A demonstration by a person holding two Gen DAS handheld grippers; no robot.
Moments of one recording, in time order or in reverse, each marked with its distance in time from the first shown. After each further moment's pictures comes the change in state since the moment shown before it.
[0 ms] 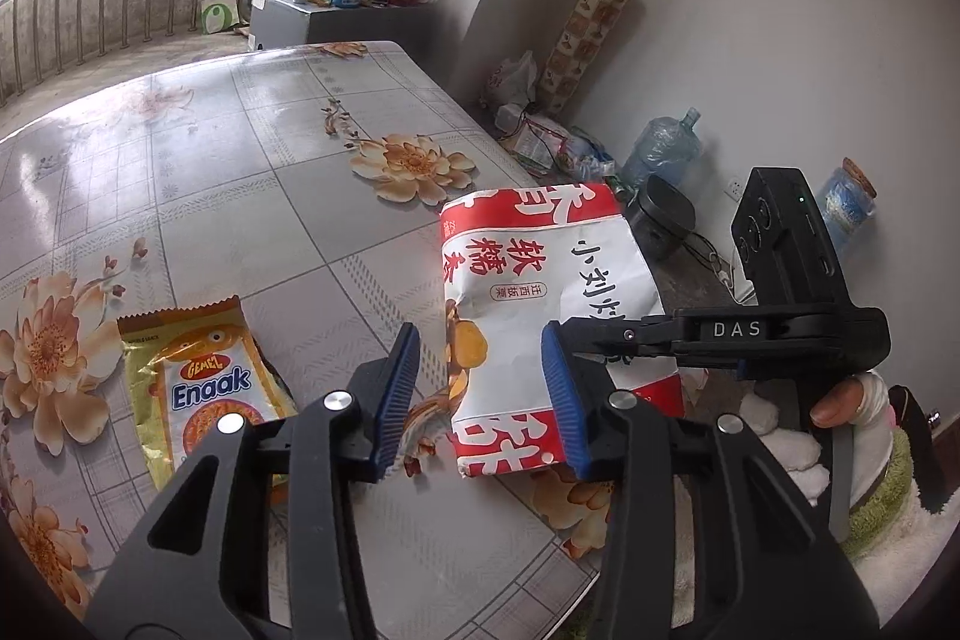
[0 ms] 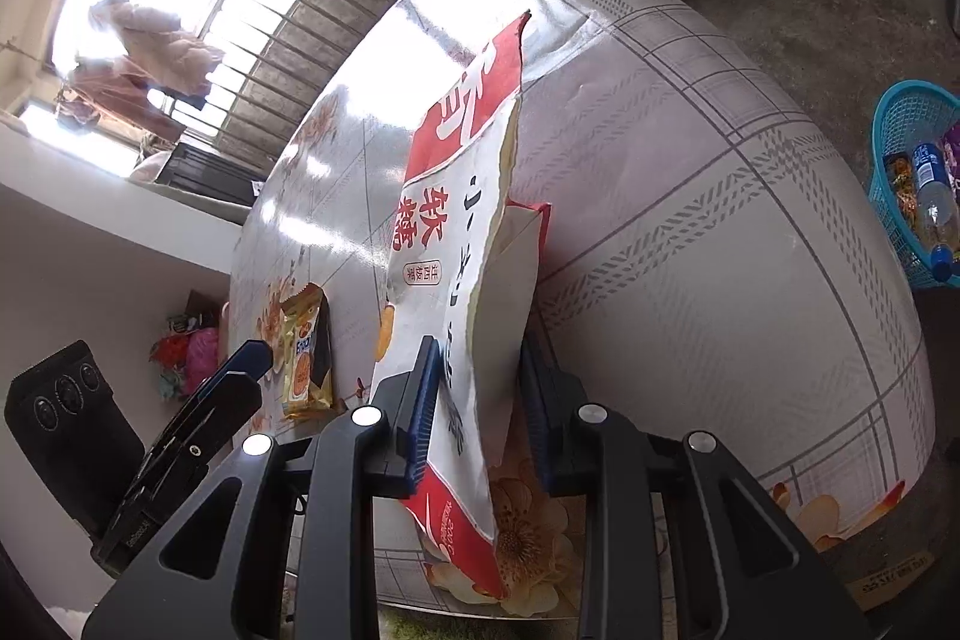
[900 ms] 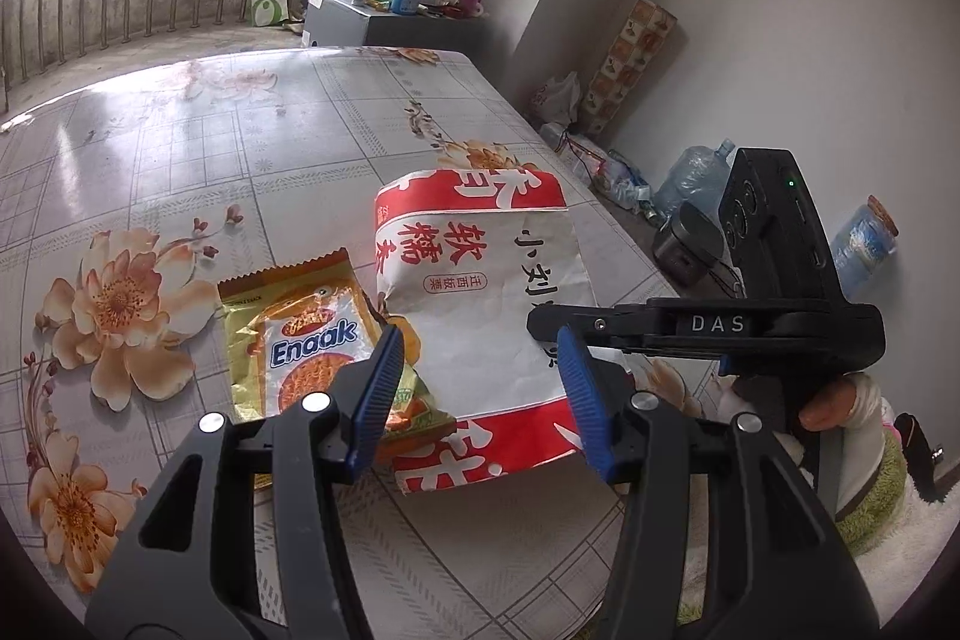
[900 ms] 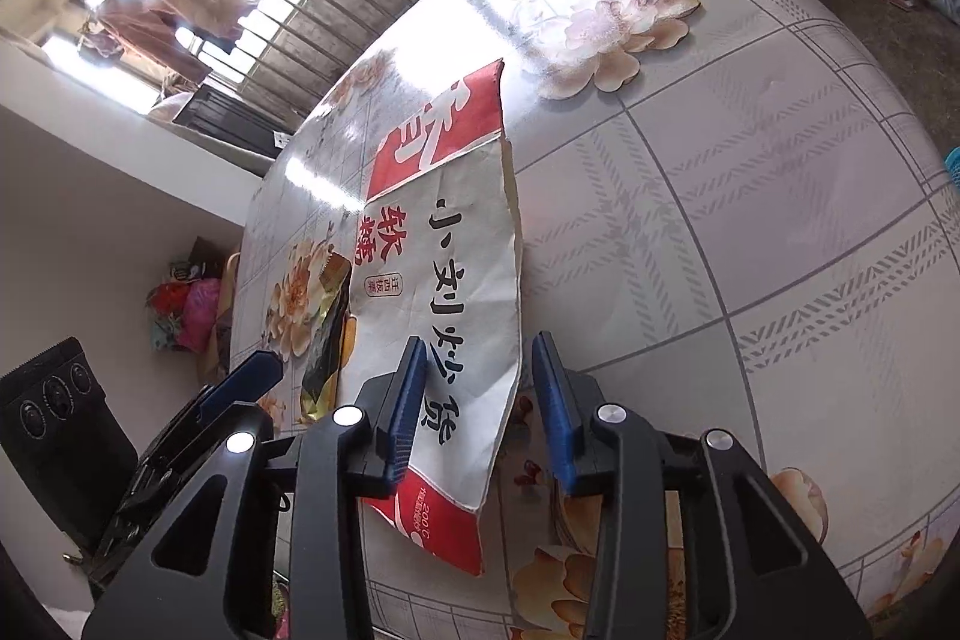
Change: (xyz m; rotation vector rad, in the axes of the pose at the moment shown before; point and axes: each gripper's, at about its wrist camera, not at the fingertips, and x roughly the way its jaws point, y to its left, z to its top) left arm -0.035 0.041 -0.019 -0.099 -0.055 0.065; right arm 0.049 0.042 0.003 -0.140 0.073 0.022
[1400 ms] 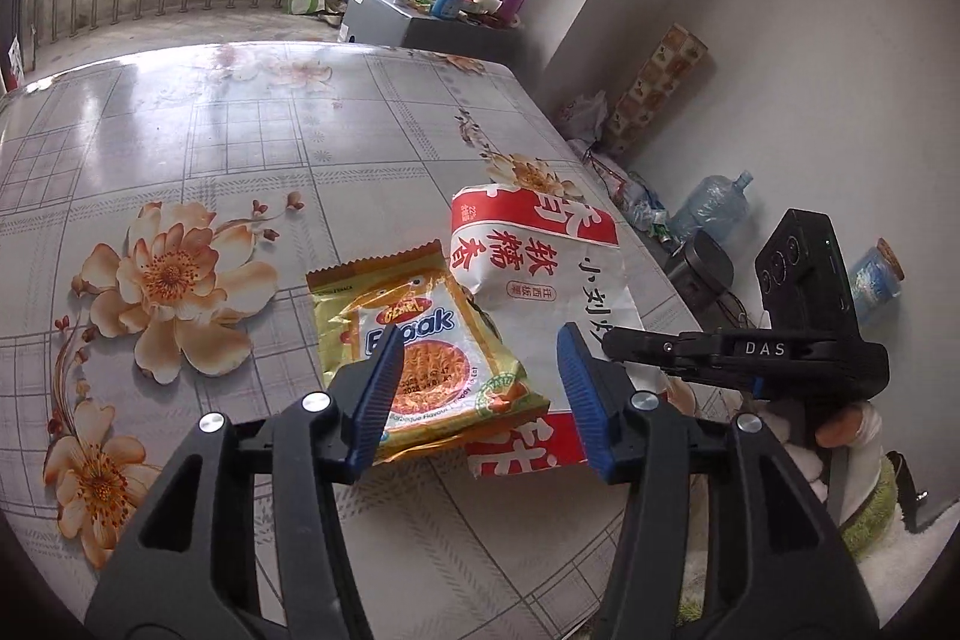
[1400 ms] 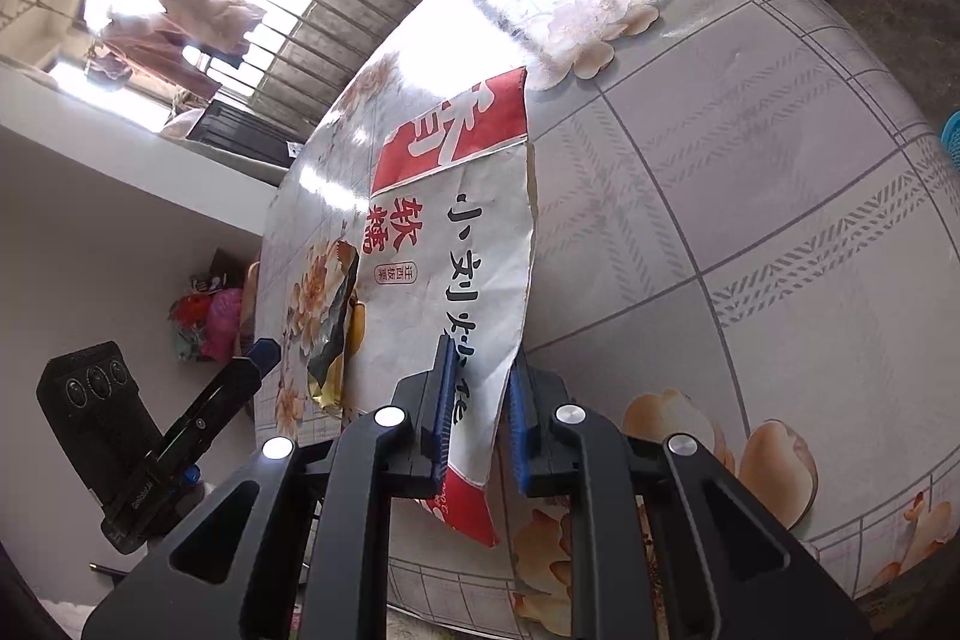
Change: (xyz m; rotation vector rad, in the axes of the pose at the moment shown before) left arm -0.026 0.027 -0.003 -0.078 -0.027 0.007; right arm -0.009 -0.005 -0.008 0.051 -0.011 0.054
